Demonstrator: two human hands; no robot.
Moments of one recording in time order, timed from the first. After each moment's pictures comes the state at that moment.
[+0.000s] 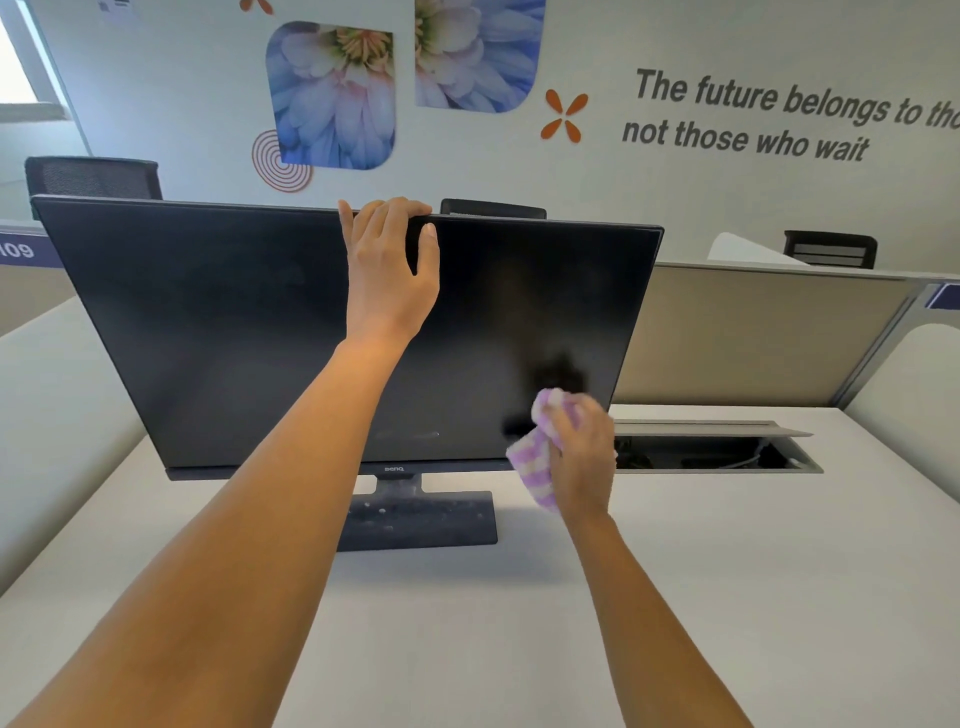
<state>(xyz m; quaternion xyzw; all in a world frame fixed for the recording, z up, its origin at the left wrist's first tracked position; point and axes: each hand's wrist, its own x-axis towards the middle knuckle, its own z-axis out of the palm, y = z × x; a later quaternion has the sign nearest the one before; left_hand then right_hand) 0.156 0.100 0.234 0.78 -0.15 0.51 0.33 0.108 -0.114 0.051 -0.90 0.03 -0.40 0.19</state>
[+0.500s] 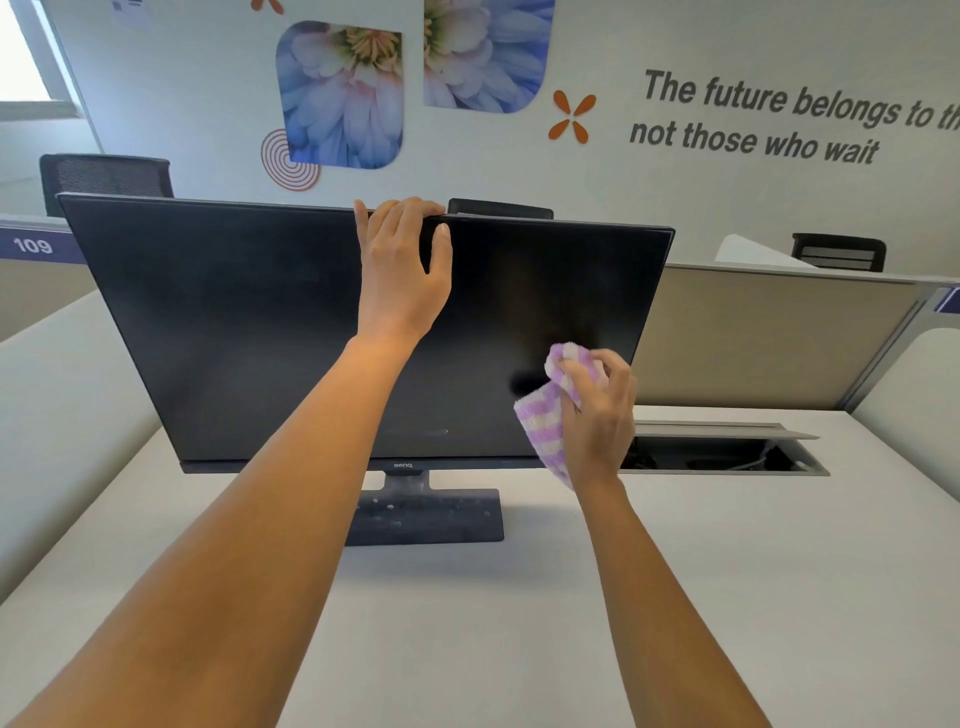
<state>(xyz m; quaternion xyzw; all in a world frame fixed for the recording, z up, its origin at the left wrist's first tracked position) 0.152 0.103 0.236 0.79 -0.16 0.50 0.34 0.122 -0.104 0.093 -0.82 -0.01 -0.53 0.21</state>
